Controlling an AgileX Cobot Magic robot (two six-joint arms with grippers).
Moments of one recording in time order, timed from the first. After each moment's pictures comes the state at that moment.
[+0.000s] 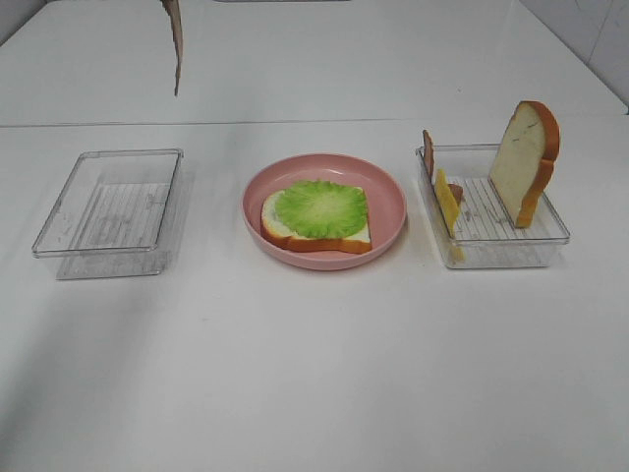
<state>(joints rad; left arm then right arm) -0.26 2.16 -2.34 -0.25 1.22 -0.13 0.05 0.00 -0.46 -0.04 1.11 0.09</state>
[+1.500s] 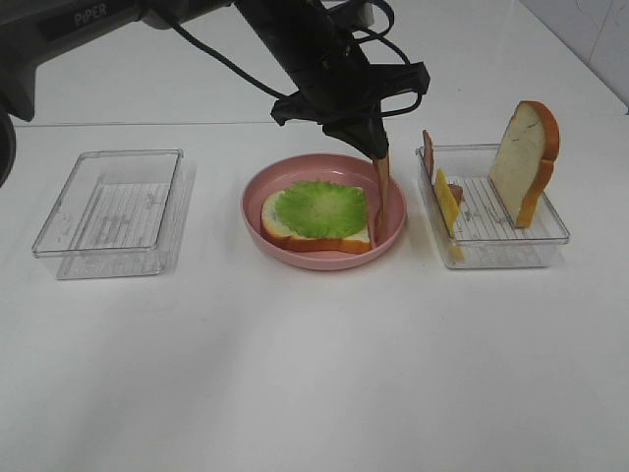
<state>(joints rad) -0.59 2.45 -2.34 -0.44 1.08 -0.10 0.05 0.00 -0.46 -0.04 1.11 0.09</state>
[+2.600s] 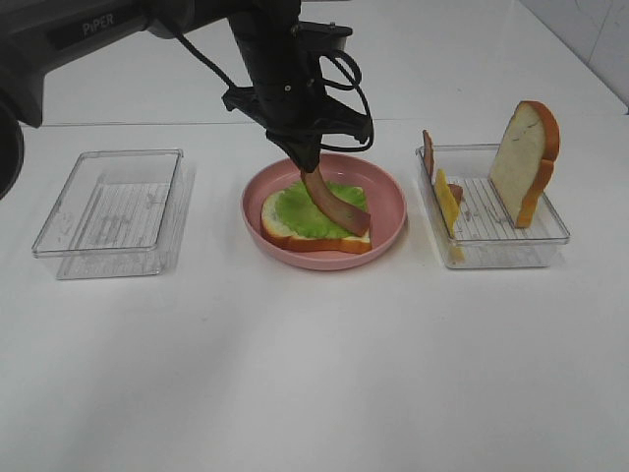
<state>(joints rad) -0.59 2.46 -2.34 -0.07 1.18 -0.08 0.05 0.00 -0.46 -0.04 1.11 0.09</state>
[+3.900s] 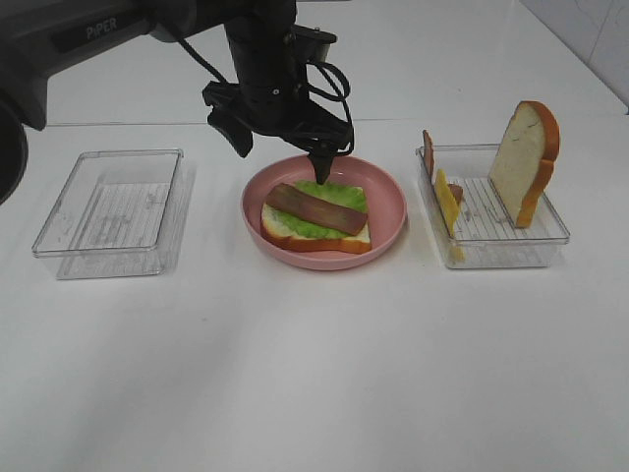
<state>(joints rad) -0.59 2.47 -2.34 0.08 1.21 -0.15 0.05 0.00 -0.46 -0.04 1.11 0.09</state>
